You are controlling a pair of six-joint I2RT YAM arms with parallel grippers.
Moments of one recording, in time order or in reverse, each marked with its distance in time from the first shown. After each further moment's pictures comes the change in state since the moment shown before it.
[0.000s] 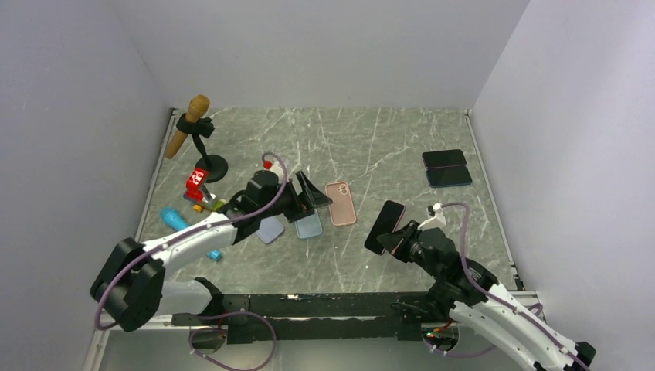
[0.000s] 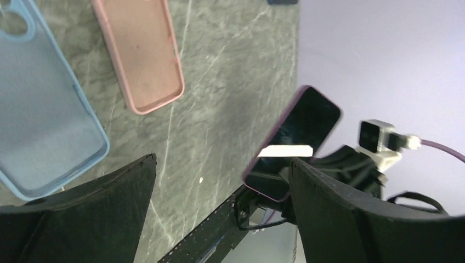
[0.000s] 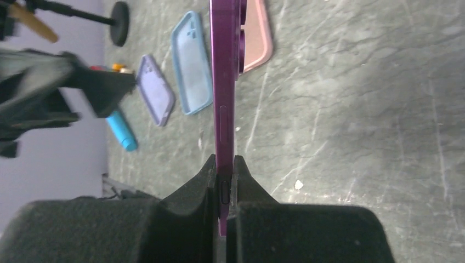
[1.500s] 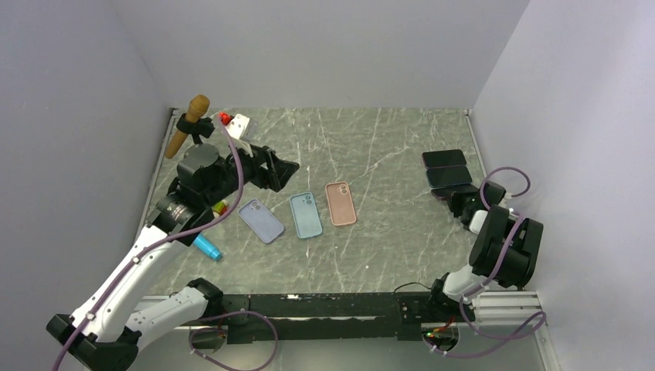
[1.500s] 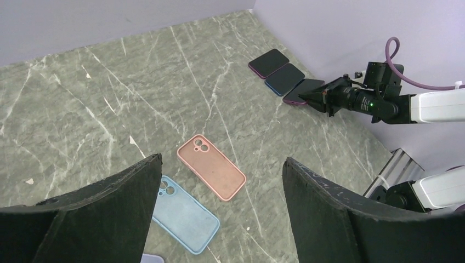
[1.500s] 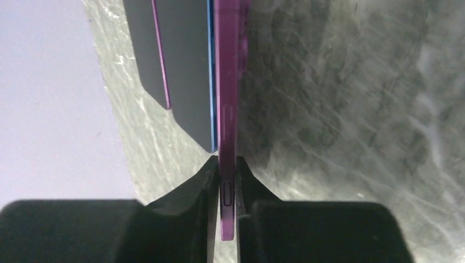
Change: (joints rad) left arm 0.124 -0.377 0.431 -0.449 -0.057 0.829; right arm -1.261 1.260 0.147 0.882 -0.440 0.060
